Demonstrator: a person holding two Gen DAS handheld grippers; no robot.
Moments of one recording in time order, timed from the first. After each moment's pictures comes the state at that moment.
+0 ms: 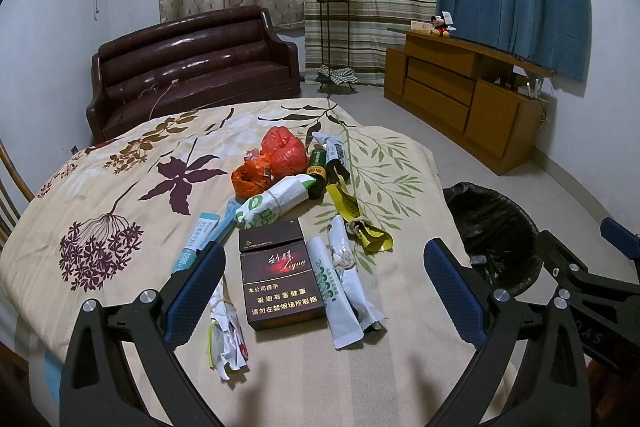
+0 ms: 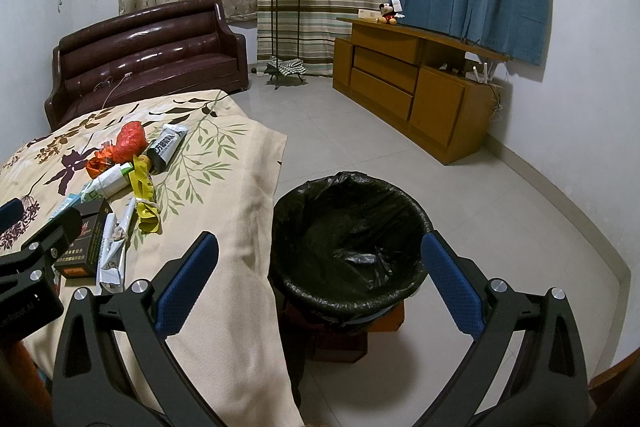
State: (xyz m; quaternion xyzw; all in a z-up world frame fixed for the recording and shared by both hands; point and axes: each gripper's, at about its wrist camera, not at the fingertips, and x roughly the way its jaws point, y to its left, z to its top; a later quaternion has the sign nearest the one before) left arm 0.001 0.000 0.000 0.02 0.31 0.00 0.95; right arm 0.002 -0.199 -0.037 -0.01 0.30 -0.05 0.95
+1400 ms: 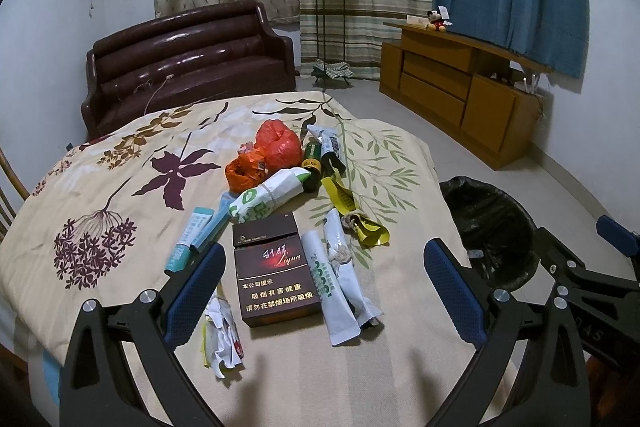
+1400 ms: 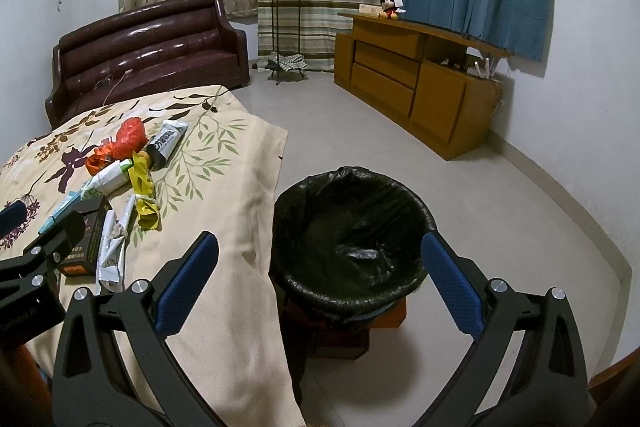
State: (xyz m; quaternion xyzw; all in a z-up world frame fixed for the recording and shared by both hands) left arm -0.002 -0.005 -0.007 0.02 0.32 -0.01 0.95; right arm 0.006 -0.197 -0.040 0.00 0.31 -0.05 0.95
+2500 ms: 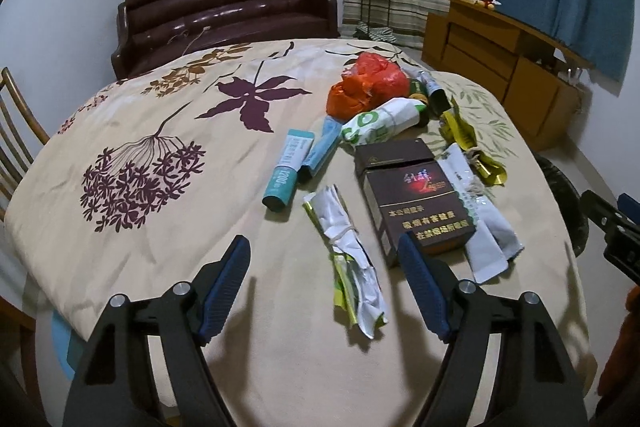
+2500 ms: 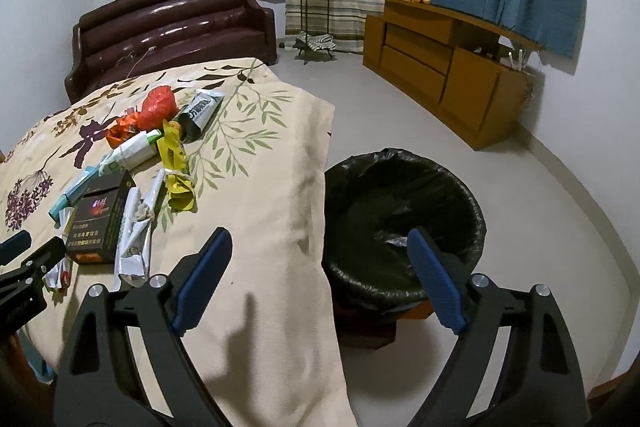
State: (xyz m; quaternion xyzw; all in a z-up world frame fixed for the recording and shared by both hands) left arm -0.014 0.079 -0.036 -0.02 0.39 0.05 0.92; right arm 0.024 -0.162 -0.061 -0.01 0.35 0.00 0.94
